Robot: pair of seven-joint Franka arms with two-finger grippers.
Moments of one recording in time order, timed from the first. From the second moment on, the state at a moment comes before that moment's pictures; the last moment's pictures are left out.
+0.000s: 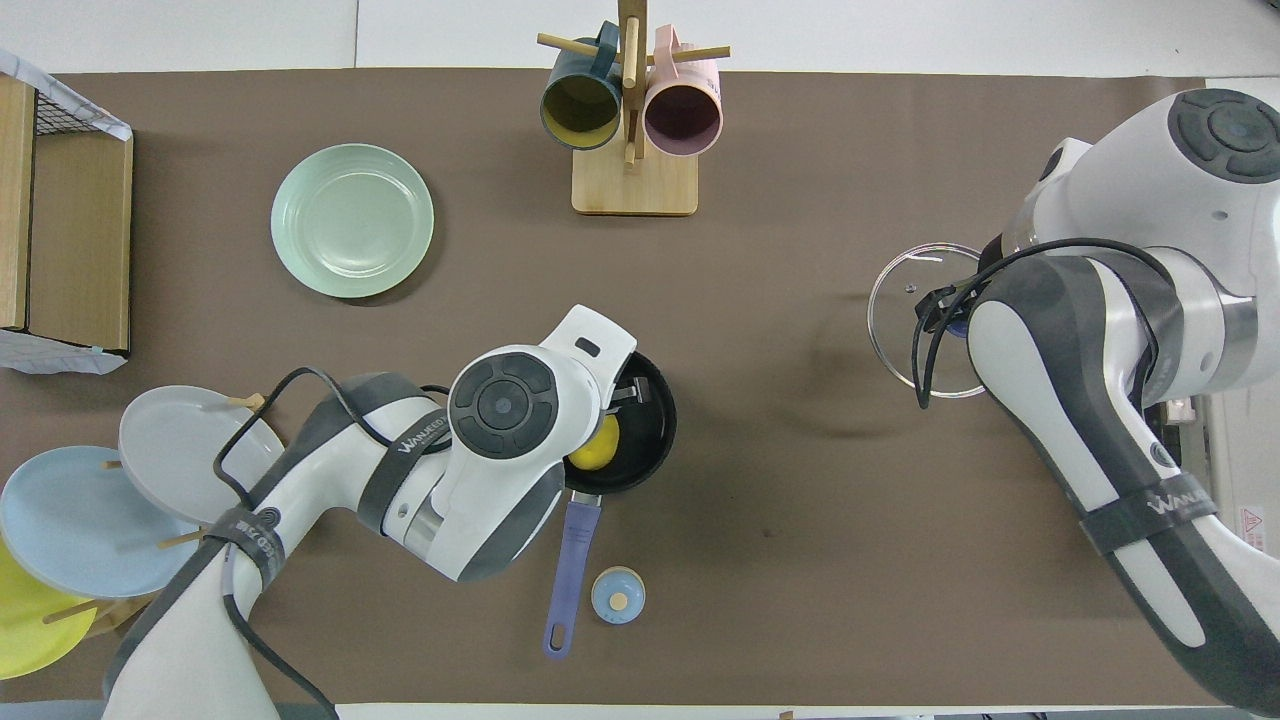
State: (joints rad) left arm -0.67 0.15 -0.01 -2.02 -0.04 2.27 -0.79; right arm 0.06 0.17 0.08 -1.78 0.01 1.85 -0.14
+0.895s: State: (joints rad) left arm -0.15 -0.08 0.01 -1.78 -0.04 1.73 -0.05; right arm 0.34 0.18 0.31 -1.73 0.01 1.93 0.66
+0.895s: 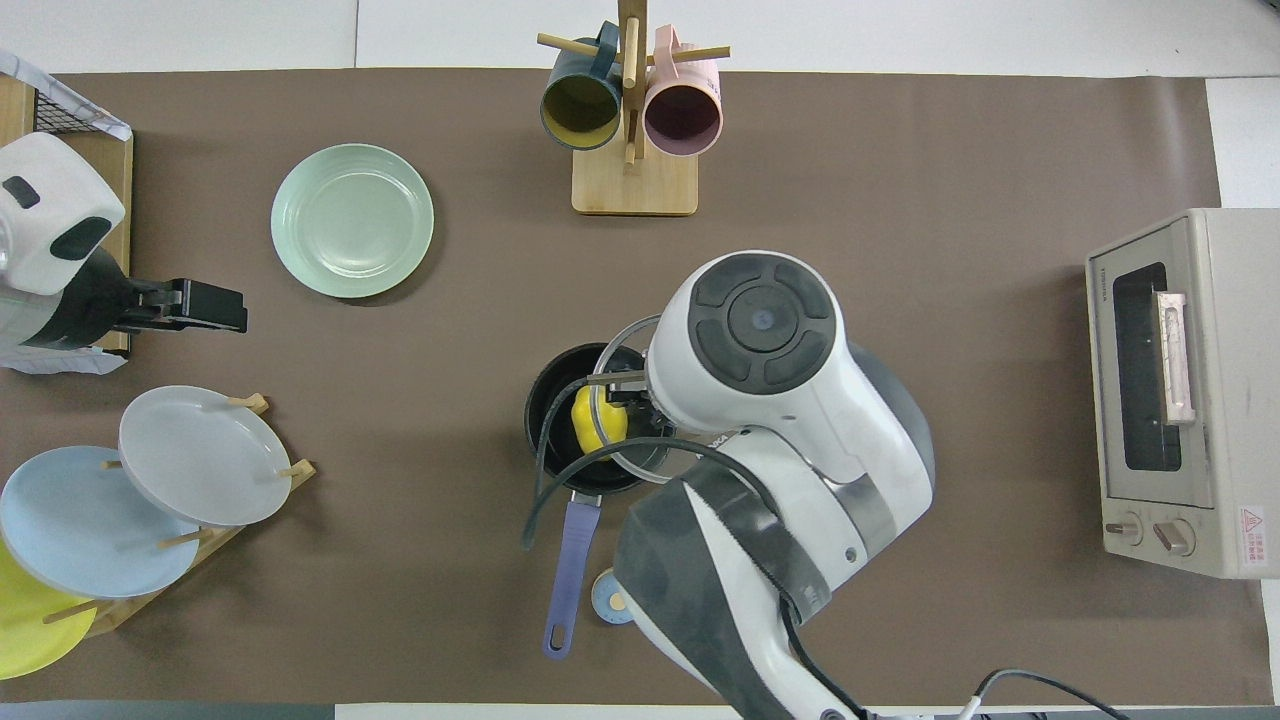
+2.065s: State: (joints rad) left arm -0.15 -0.05 -0.02 -1.64 -0.04 1.52 -0.09; right arm 0.49 0.30 0.29 -1.75 -0.08 2.07 0.82
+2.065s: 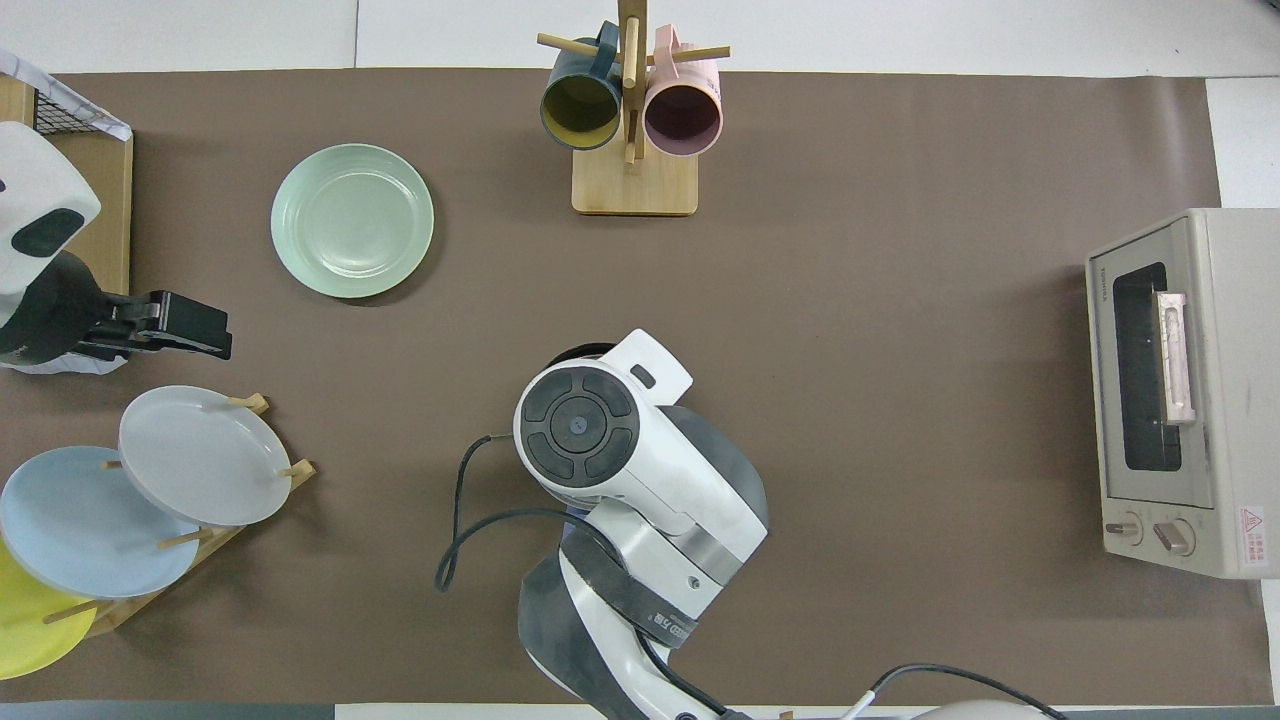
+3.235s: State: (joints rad) left arm -0.13 -0.05 -0.01 -1.64 -0.03 1.52 -0.10; right arm 0.48 0.33 0.29 -1.73 -0.11 2.07 0.82
